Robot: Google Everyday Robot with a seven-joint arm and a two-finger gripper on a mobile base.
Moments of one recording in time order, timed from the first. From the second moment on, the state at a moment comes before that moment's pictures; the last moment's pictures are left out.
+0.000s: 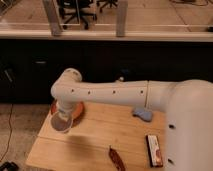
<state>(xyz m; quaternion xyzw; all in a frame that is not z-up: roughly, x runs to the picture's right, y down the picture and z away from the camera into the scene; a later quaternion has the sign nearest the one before) -0.194 0.133 0.722 0.04 -0.34 -0.91 0.23</state>
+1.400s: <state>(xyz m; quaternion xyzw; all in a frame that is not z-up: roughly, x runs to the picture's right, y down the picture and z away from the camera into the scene) -0.228 0.075 0.820 0.01 -0.30 -0.91 0.30</state>
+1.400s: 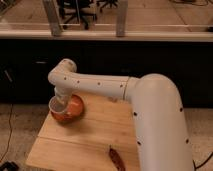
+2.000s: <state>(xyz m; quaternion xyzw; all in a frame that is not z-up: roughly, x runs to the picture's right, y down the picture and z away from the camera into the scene) -0.215 0.081 0.865 -0.06 -0.29 -0.89 0.35</state>
